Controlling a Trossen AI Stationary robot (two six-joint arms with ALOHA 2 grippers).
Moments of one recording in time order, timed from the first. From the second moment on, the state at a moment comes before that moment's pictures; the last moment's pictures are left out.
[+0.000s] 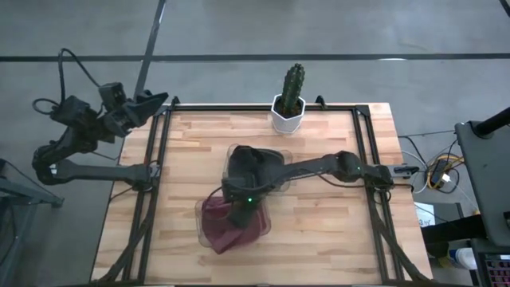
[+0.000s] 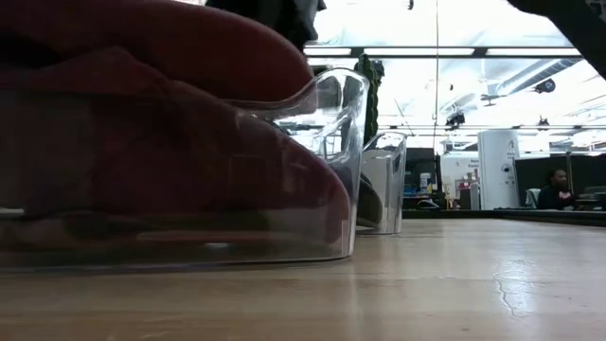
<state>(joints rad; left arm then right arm) 0.19 0.69 1.09 -0.03 -0.06 -0.68 0.16 2.33 2.21 -1.11 -0.30 0.76</state>
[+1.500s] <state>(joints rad) 0.16 0.73 0.74 -0.26 0.01 -0.52 0.18 1.34 1.17 -0.23 0.13 0.33</state>
